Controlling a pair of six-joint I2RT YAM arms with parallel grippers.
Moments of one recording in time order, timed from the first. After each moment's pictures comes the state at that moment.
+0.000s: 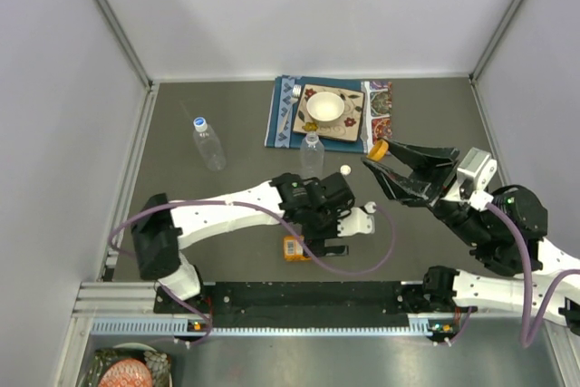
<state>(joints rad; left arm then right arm) -1.17 1.68 1.38 -0.88 0.16 0.41 1.22 0.59 0.94 0.16 0.21 -0.30</state>
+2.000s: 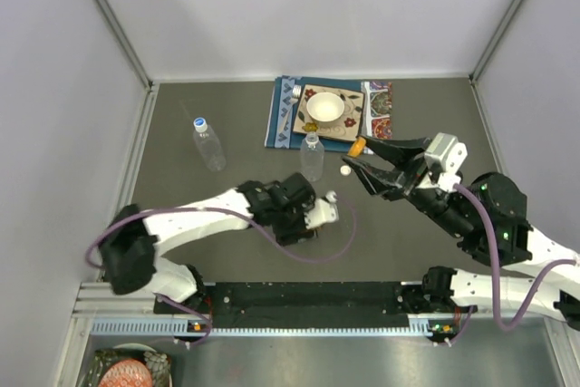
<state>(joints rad) -1.04 1.51 0.97 -0.65 0.07 0.40 1.22 0.70 1.01 0.09 0.22 -0.26</state>
